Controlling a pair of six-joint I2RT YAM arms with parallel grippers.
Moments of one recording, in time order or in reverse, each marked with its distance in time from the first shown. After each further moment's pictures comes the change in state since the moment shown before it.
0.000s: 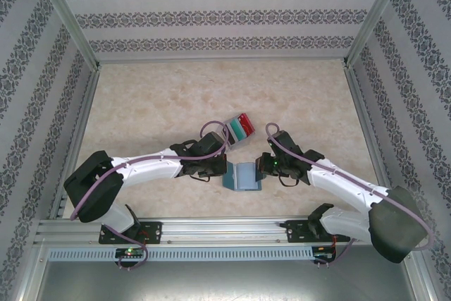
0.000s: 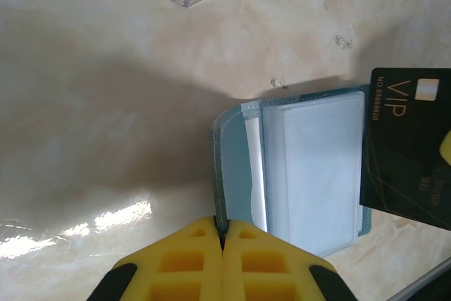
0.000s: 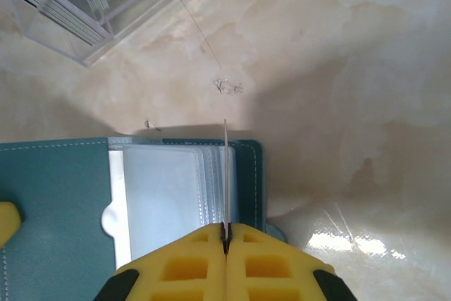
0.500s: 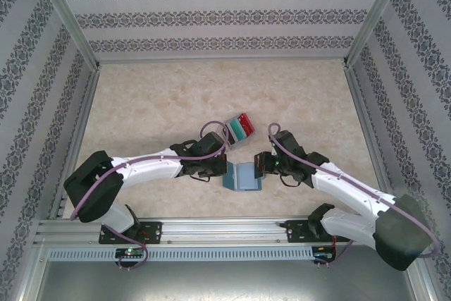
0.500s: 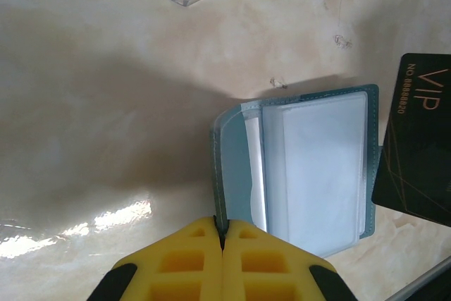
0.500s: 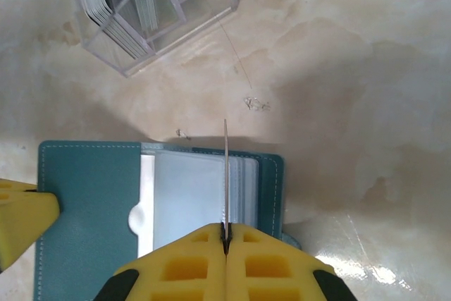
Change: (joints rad) left arm 0.000 0.000 0.000 0.000 0.000 0.000; right arm 0.002 -0.058 -0.004 0.018 0.000 -0.053
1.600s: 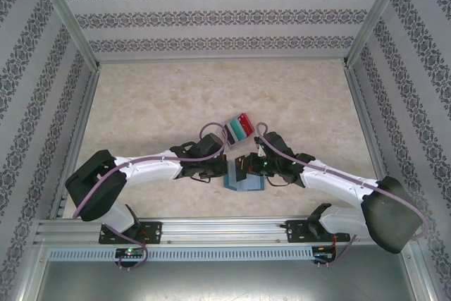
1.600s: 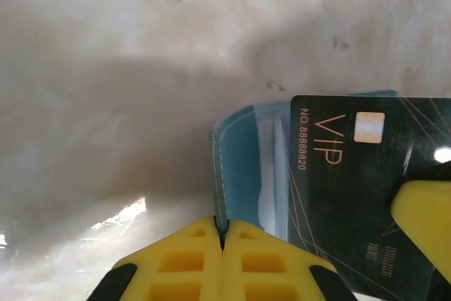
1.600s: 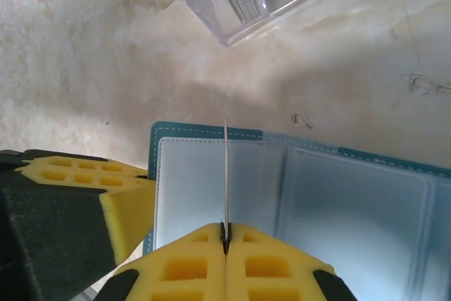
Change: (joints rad) left arm 0.014 0.013 -0.057 0.107 0.035 -0.037; right arm 0.092 0.136 -0.024 0.268 -0.148 0.145
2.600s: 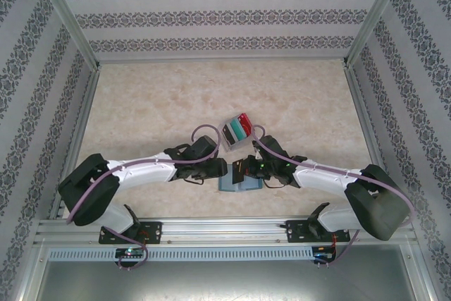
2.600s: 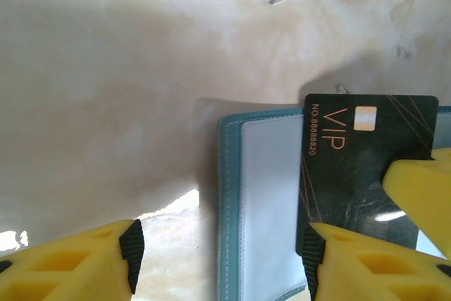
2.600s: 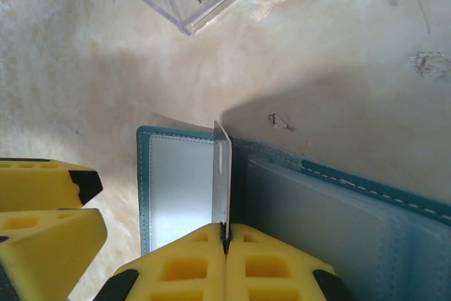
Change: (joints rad) left arm 0.014 -0.047 -0.036 -0.064 -0.056 0.001; right arm 0.006 0.110 -0.051 0.138 -0.004 0.059
